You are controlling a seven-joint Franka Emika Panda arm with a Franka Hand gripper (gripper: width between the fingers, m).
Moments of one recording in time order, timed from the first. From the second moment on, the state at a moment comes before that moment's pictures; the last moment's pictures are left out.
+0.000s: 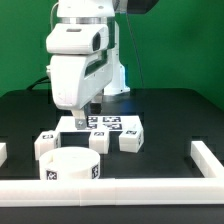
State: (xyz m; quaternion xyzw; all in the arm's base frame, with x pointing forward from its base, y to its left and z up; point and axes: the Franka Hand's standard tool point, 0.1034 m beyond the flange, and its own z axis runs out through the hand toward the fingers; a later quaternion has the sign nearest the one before) arm 0.555 -0.055 0.084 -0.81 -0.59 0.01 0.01
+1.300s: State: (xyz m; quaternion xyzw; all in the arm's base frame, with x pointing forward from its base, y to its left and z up) arm 0.541 -0.086 0.025 -0.72 -0.69 0.01 0.02
